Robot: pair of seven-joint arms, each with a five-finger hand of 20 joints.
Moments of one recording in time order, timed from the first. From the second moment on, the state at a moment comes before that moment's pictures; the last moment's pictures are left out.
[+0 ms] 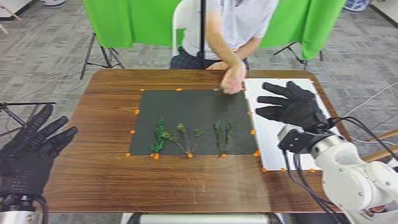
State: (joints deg) left arm 155.0 -44.9 -109.9 -136.3 27.9 24.0 31.8; right arm -106.2 -43.7 83.1 -123.0 -34.9 17.4 5.0
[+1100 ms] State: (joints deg) left arm 156.0 -42.1 -109.4 -136.5 25.9 24.6 33.5; right arm -89.5 -38.5 64.1 -120.4 -97.9 29.3 51.4
